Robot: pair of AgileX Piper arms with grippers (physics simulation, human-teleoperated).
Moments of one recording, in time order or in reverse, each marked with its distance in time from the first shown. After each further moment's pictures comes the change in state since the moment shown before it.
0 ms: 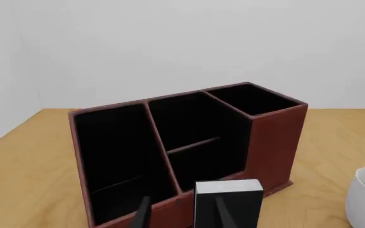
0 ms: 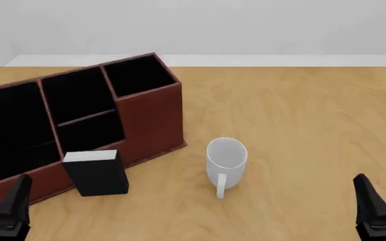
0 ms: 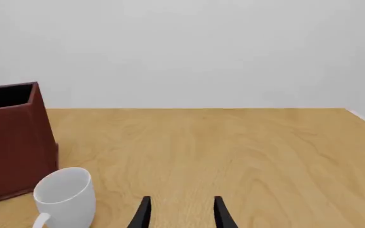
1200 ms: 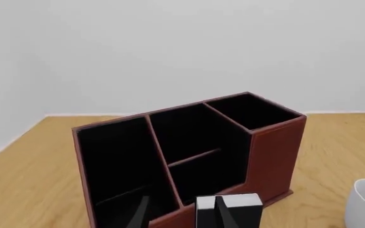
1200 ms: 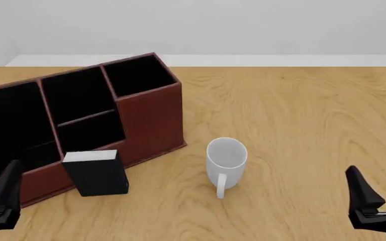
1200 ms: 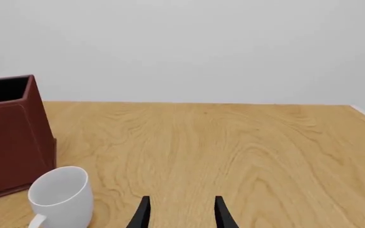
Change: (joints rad) left arm 0.002 0.088 -0.117 0.030 0.014; right arm 0.009 0.203 -0.002 -0.162 -0.013
